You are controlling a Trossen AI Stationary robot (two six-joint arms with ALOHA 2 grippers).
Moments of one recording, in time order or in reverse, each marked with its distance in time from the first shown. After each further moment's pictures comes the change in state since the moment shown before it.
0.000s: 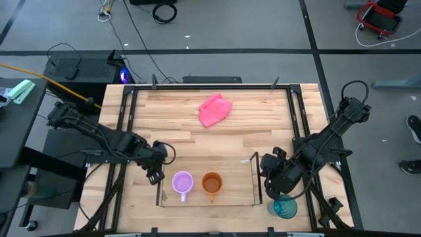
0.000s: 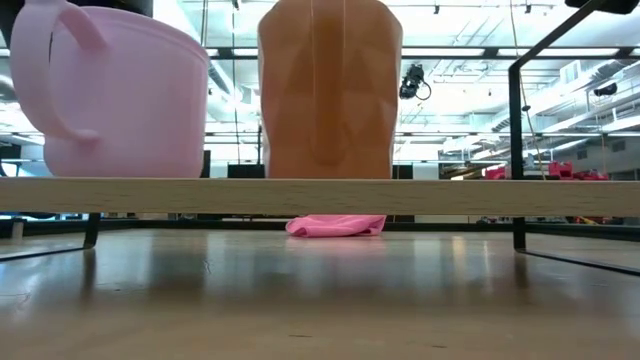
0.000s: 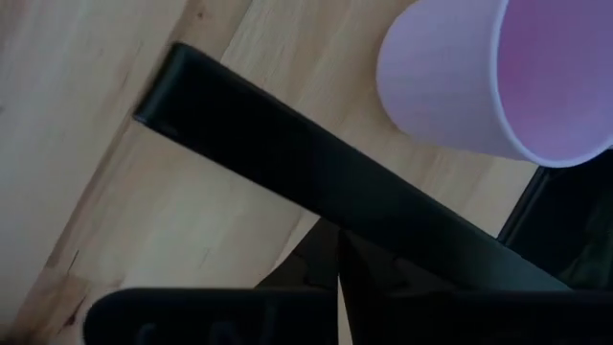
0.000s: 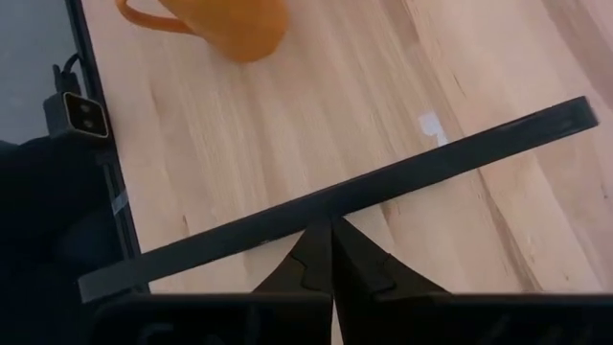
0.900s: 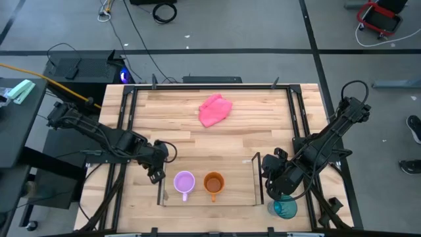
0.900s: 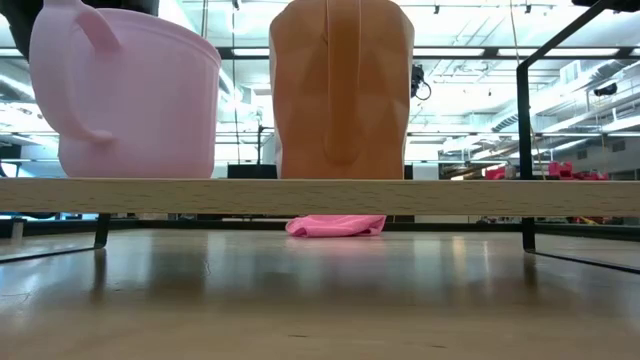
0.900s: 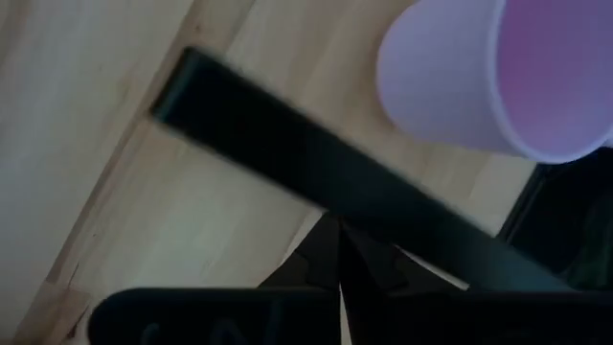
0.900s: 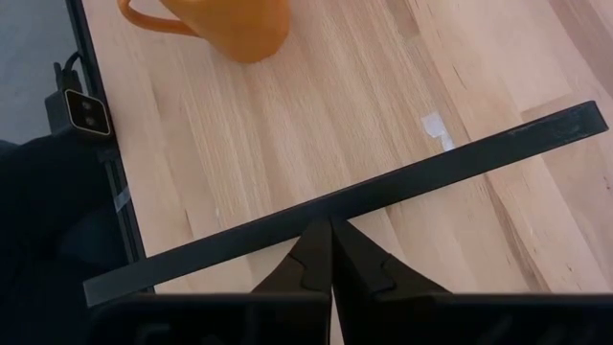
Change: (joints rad) left arm 0.020 -0.001 0.000 0.009 0.007 0.030; right arm 0.013 -0.001 0.000 -0.008 0.001 0.027
